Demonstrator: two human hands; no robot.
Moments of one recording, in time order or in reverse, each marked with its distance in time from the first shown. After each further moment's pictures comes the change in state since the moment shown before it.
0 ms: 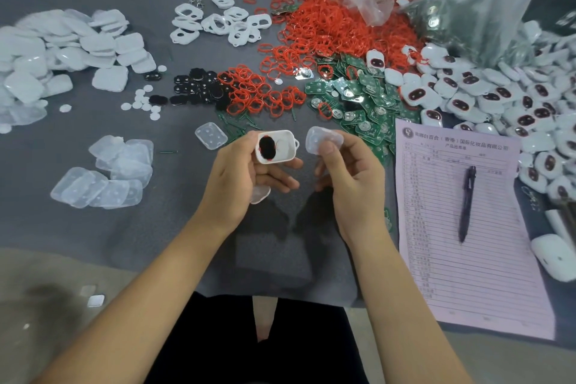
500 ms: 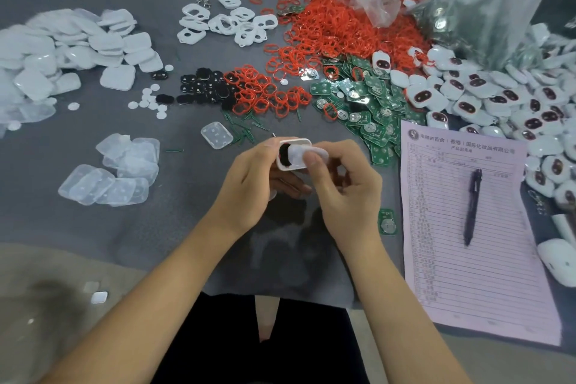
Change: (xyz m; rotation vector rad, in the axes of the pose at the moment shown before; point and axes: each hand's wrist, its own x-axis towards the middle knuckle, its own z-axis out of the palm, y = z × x) left_hand -0.009 0.000 0.007 0.128 -0.031 0.021; right_hand -0.015 -0.007 0.007 -0.300 -0.060 -0.324
